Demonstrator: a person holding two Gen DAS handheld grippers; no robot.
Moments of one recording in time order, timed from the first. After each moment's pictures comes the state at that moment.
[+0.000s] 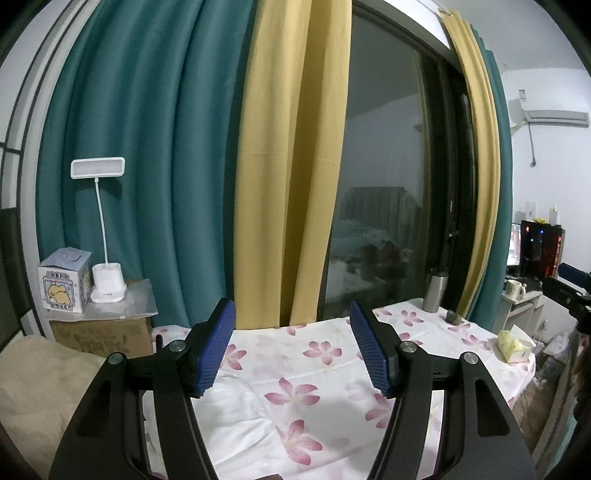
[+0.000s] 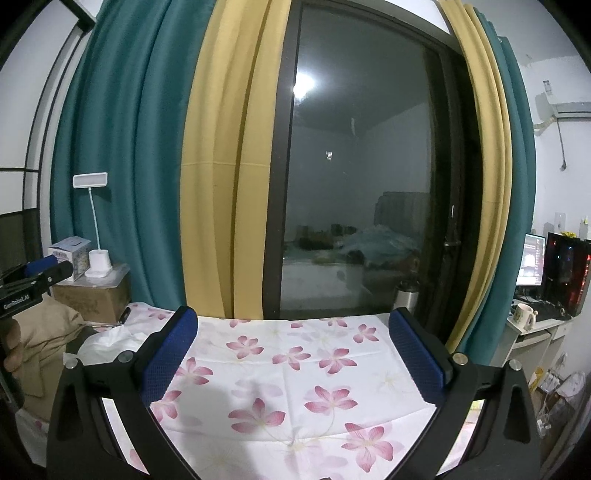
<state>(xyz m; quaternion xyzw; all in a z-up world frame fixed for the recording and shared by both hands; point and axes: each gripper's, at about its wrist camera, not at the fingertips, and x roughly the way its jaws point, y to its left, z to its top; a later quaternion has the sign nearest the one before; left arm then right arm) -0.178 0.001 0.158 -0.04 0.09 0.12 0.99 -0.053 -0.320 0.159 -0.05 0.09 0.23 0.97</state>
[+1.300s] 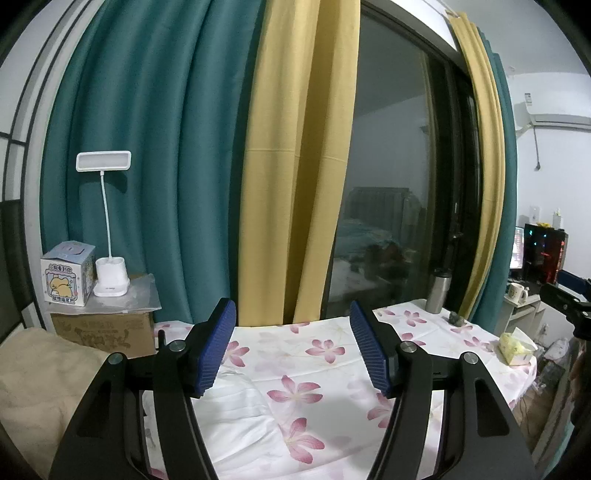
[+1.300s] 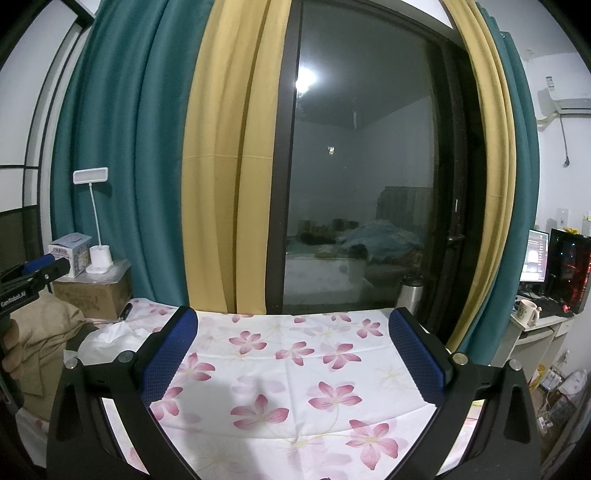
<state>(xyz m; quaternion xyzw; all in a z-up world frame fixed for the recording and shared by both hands) -0.180 -0.007 0.155 -0.05 0.09 0.14 0.99 -0.054 -0.313 0.153 -0.05 0.10 0.23 0.97</state>
